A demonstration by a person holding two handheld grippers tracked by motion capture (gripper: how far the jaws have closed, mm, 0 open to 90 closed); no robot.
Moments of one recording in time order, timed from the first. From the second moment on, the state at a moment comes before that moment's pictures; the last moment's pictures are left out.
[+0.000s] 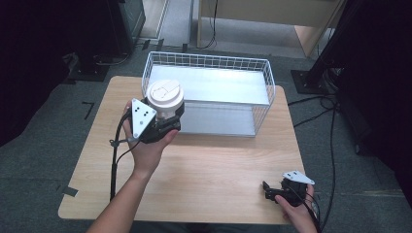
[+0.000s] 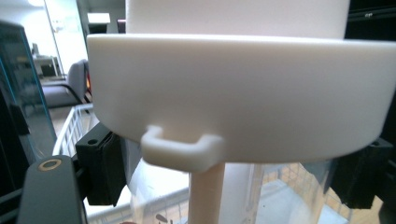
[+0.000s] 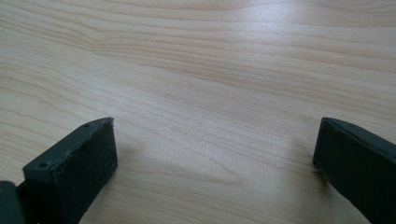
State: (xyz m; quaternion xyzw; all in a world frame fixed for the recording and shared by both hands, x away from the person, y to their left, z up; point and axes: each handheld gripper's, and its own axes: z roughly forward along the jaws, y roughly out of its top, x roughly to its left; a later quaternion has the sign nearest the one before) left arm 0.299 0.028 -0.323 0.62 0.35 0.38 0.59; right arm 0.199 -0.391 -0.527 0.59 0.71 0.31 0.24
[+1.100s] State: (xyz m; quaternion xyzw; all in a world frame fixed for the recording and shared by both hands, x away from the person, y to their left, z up) left arm 0.391 -0.002 -0.267 0.61 0.35 0.39 0.59; right arm 0.198 -0.391 -0.527 0.58 0.71 0.31 0.23
